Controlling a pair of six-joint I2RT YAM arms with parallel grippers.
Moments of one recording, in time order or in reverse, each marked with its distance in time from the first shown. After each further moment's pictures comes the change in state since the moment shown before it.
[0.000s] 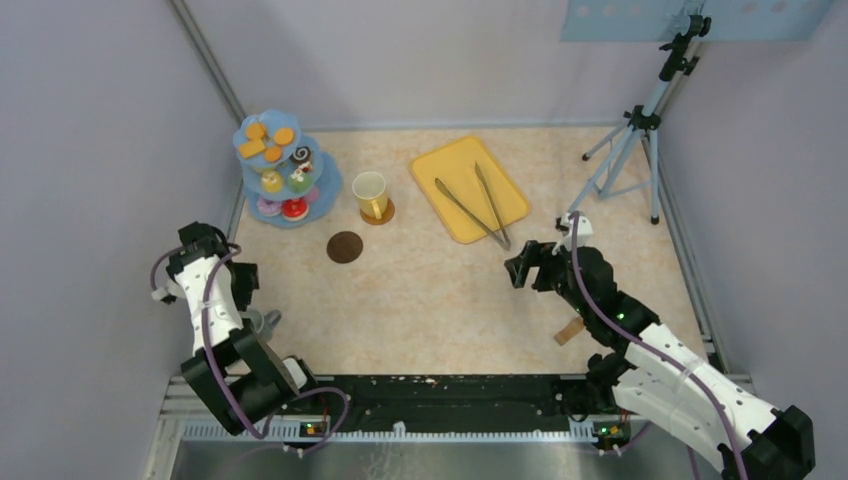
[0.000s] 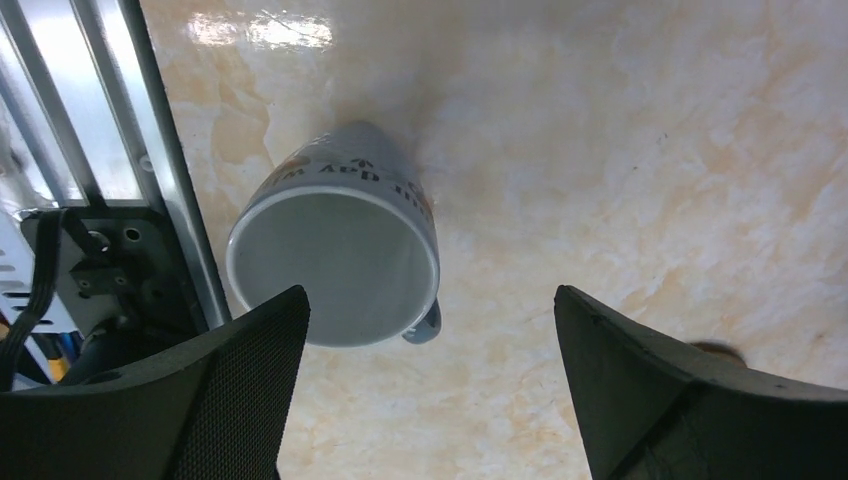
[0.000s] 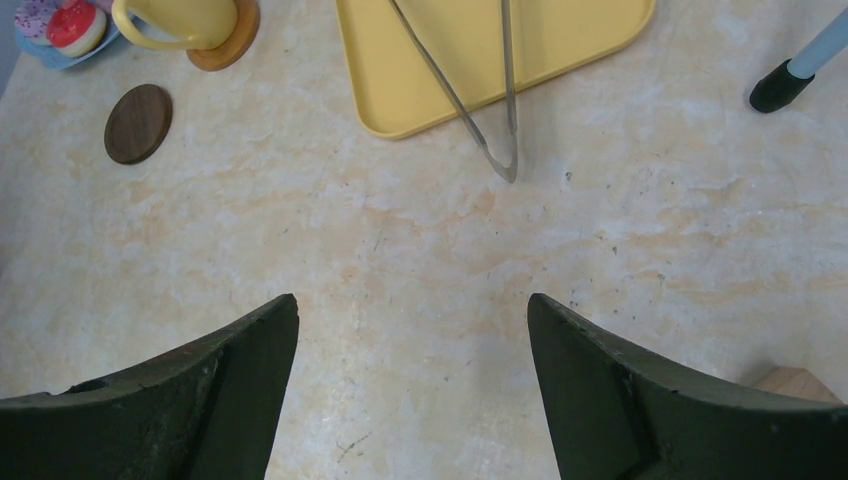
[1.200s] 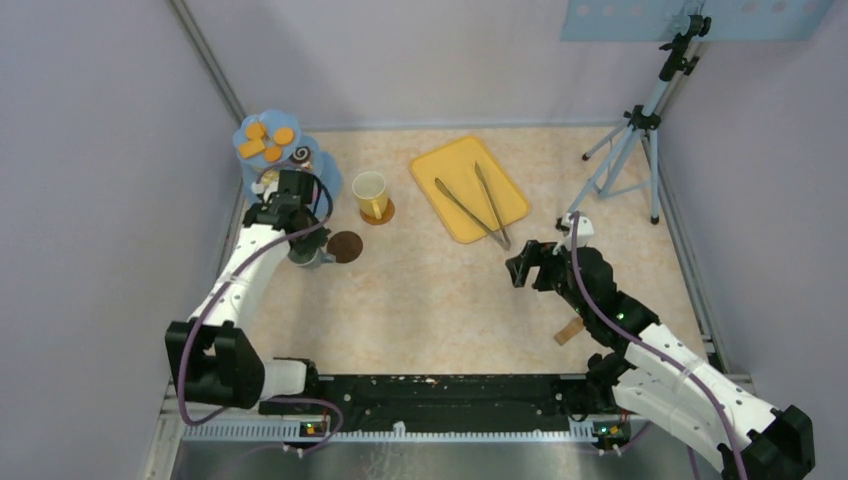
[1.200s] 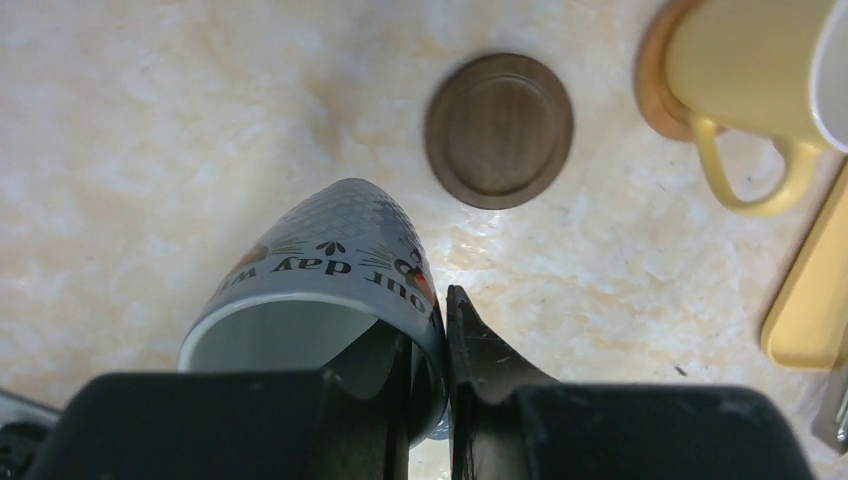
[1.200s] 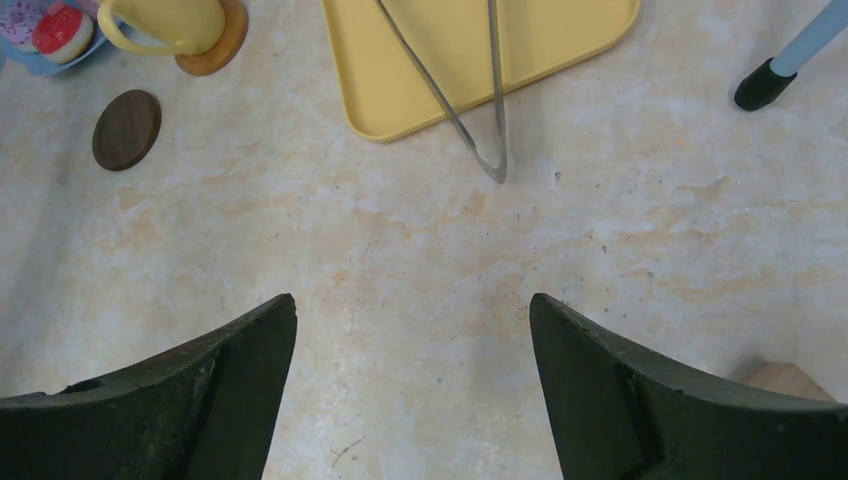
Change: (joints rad) left arm -0.655 0.087 0.135 0.223 -0.013 0.217; right arm 0.000 0.000 -0.005 0.000 0.022 0.002
